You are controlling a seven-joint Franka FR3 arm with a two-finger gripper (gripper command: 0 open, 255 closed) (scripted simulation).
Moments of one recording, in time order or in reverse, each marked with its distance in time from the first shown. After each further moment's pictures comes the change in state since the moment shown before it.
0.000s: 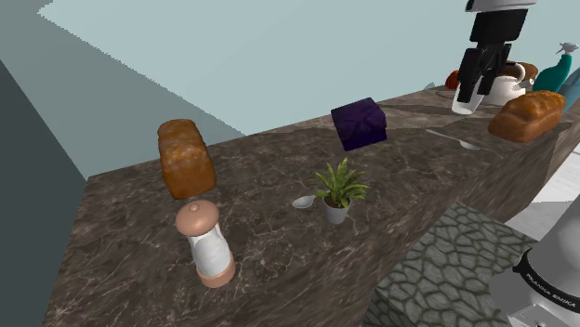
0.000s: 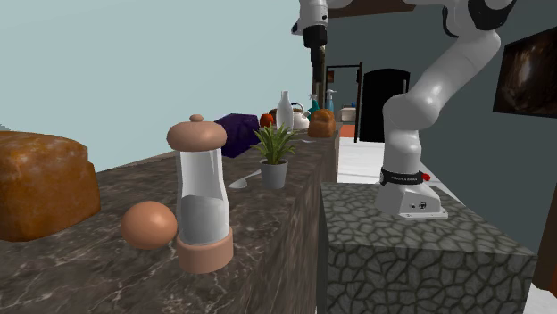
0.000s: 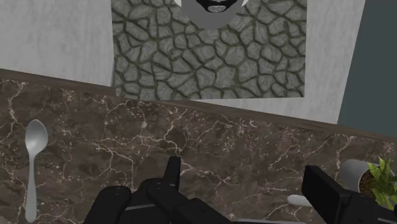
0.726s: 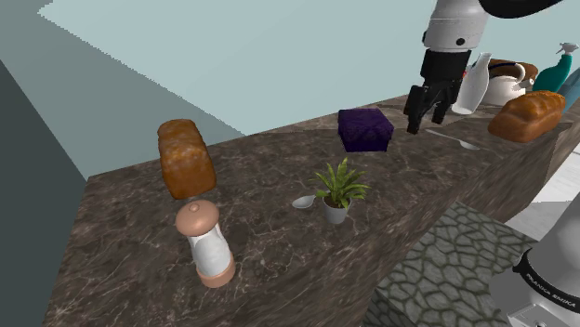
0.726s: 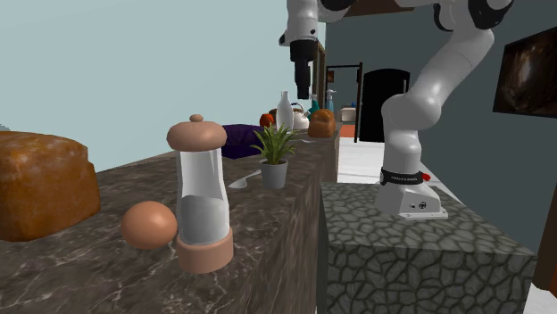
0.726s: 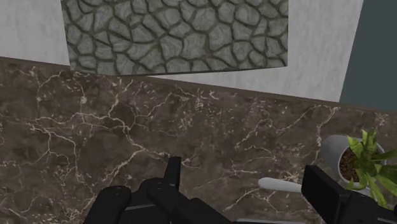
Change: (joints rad) arm 0.050 0.071 0.174 -0.121 0.098 0.263 0.198
